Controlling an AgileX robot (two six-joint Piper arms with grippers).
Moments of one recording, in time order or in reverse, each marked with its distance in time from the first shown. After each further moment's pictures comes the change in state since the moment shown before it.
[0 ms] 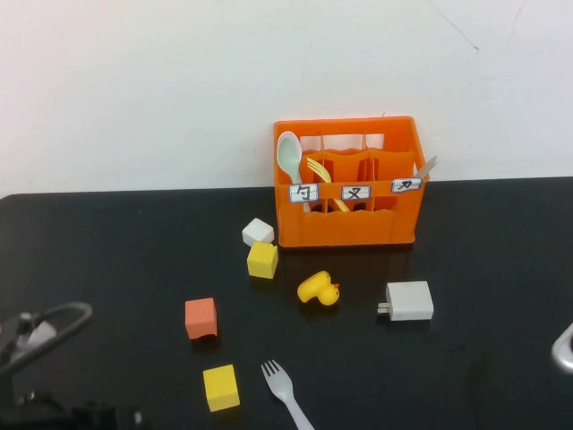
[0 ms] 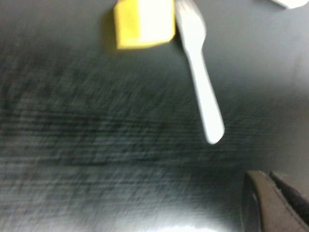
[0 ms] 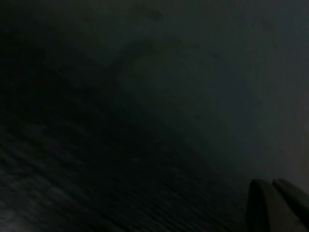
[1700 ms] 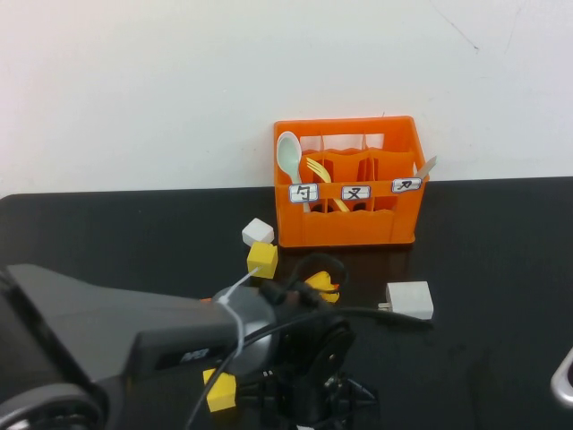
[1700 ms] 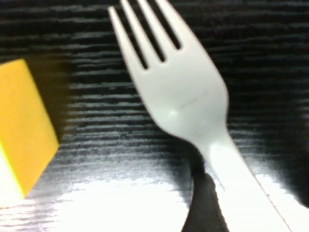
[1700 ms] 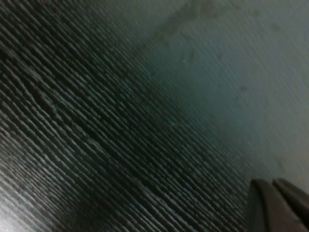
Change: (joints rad) right arm 0.000 0.000 0.000 0.151 0.072 -0.207; left arm -0.705 1.163 -0.745 0.836 -0.111 -0.955
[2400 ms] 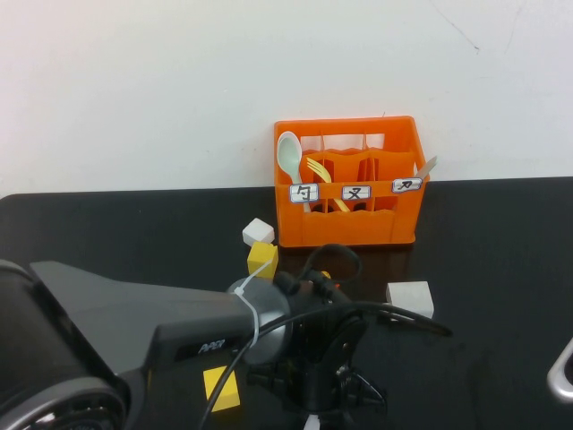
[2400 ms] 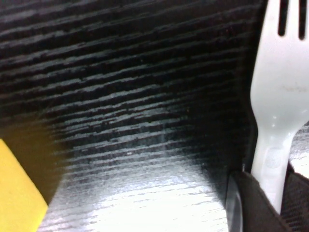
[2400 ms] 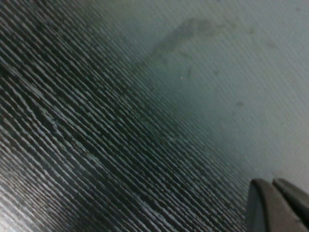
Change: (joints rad) right arm 0.000 0.000 0.000 -0.002 -0.037 0.000; left arm 0.000 0.045 -0.082 0.017 0.047 0.163
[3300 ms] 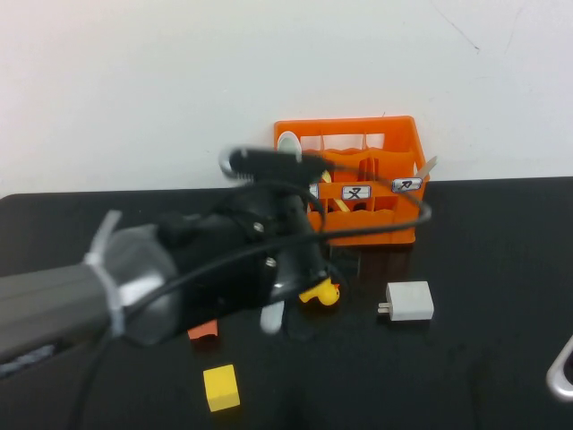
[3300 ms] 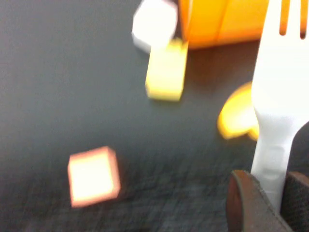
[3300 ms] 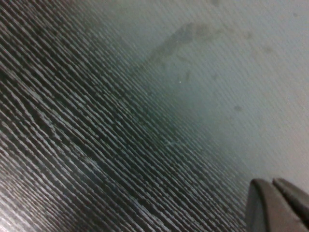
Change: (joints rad) right arm 0.000 -0.001 0.000 -0.004 -0.010 -0.004; left arm -0.006 -0.360 0.004 0.595 0.070 -0.456
